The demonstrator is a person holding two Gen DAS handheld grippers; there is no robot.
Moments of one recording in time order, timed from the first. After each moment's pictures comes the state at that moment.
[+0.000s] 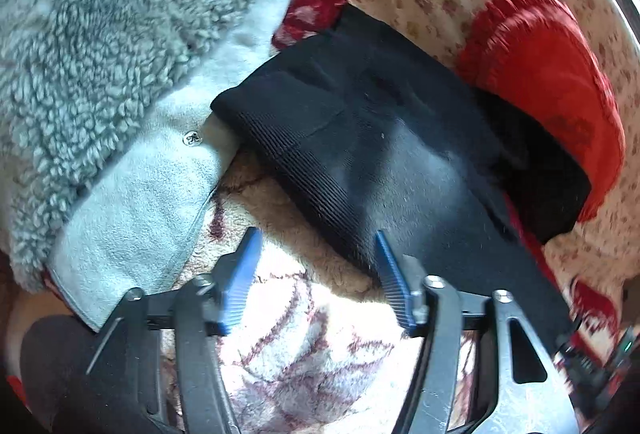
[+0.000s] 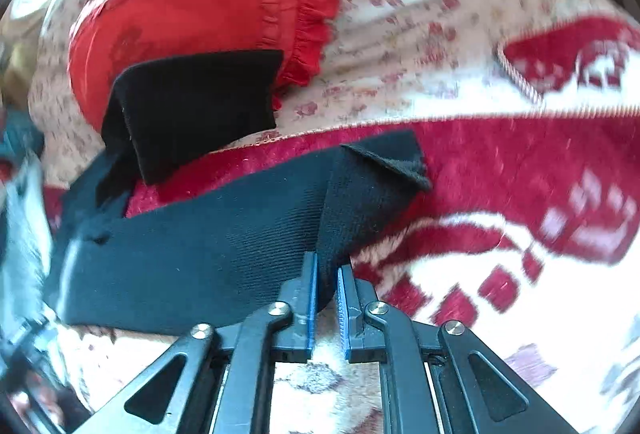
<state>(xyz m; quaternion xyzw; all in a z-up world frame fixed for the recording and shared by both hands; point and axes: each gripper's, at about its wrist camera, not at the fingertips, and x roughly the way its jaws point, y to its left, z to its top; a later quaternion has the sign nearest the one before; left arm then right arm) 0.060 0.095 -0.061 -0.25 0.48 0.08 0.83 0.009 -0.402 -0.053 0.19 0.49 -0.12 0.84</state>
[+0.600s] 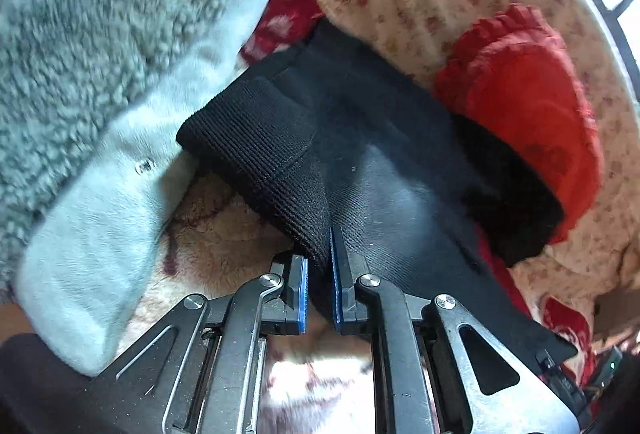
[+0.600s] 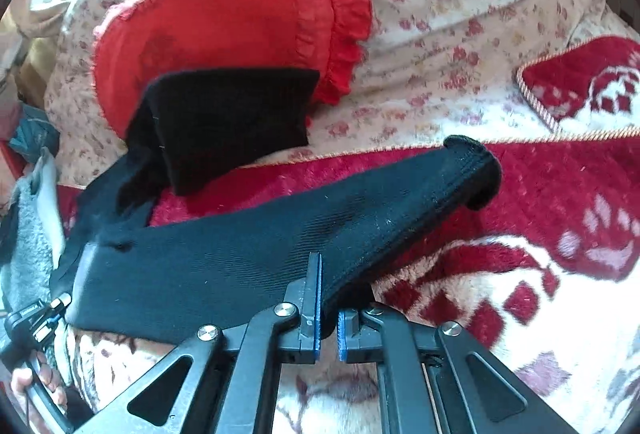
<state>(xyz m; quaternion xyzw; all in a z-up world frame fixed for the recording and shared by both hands) 0.071 0.096 -0.049 -0.29 0.46 0.03 0.84 0.012 -0.383 -0.031 0.16 0.47 -0.09 0.86</state>
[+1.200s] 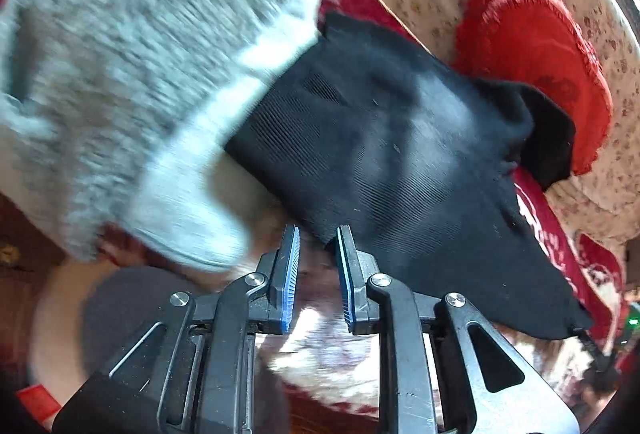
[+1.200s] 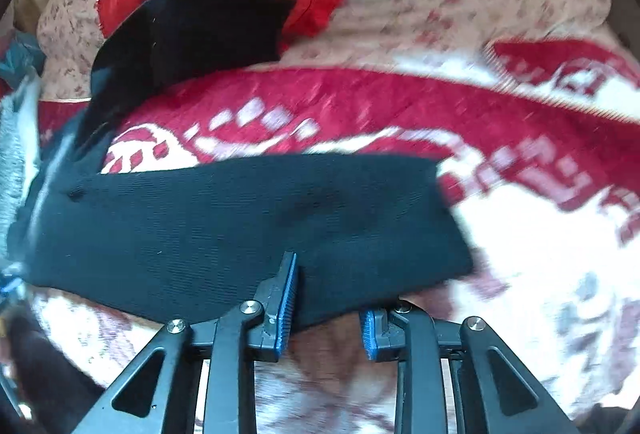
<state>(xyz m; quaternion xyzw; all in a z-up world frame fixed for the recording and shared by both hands) -0.018 0.127 -0.040 -0.20 0.51 0.07 0.83 -0.052 -0.376 -0.041 0.06 0.55 -0.13 0.83</state>
